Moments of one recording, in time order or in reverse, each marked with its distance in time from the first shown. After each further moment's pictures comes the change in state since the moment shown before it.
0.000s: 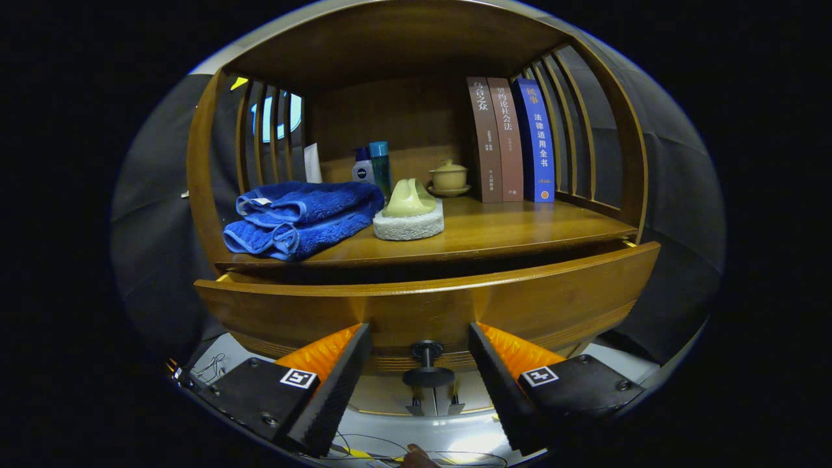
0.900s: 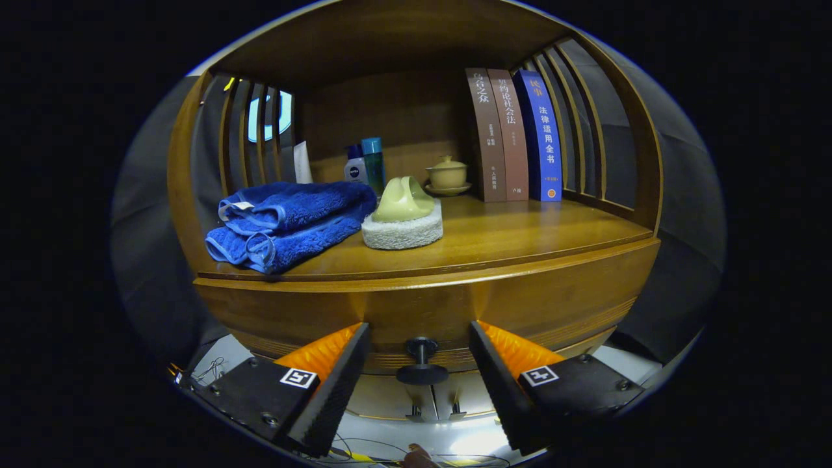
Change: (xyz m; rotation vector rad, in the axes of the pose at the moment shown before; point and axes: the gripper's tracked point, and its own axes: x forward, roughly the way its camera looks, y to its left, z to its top) arm 0.016 -0.004 0.010 0.012 -0.005 -0.006
